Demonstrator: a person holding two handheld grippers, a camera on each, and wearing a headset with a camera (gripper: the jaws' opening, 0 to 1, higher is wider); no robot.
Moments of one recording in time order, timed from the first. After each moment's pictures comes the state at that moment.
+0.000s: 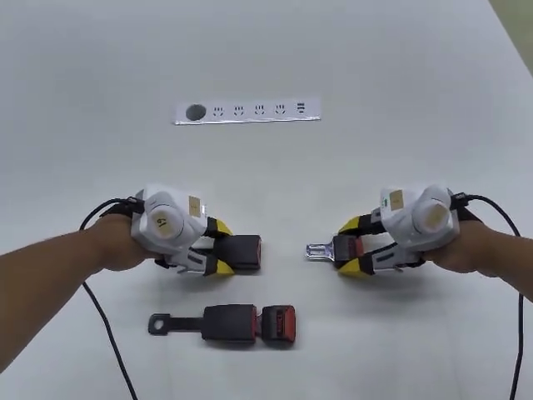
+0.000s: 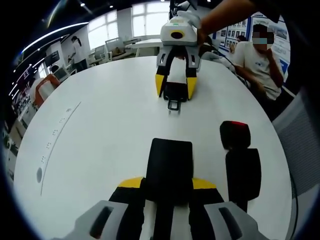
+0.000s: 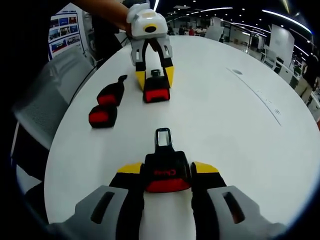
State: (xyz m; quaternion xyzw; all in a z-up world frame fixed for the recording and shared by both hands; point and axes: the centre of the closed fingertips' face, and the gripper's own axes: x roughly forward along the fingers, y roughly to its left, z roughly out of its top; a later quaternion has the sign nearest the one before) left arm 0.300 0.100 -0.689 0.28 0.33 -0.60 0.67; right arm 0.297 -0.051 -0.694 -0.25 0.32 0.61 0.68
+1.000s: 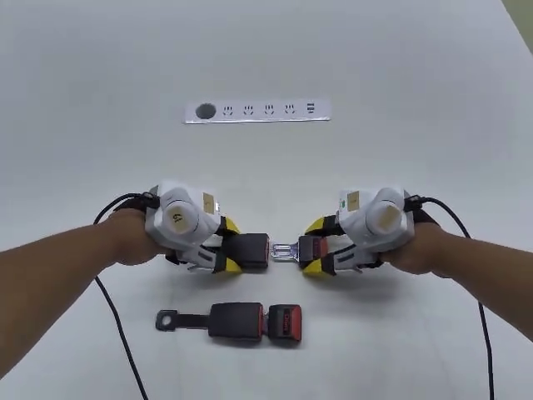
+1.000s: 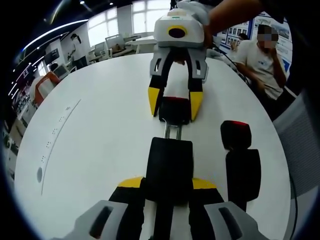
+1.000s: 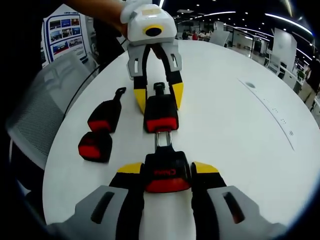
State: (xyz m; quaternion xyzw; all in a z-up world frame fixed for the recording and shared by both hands) left arm 0.299 0.097 -0.689 0.29 0.35 -0.59 0.67; right arm 0.296 0.012 -0.689 -0.23 0.30 0.63 0.68
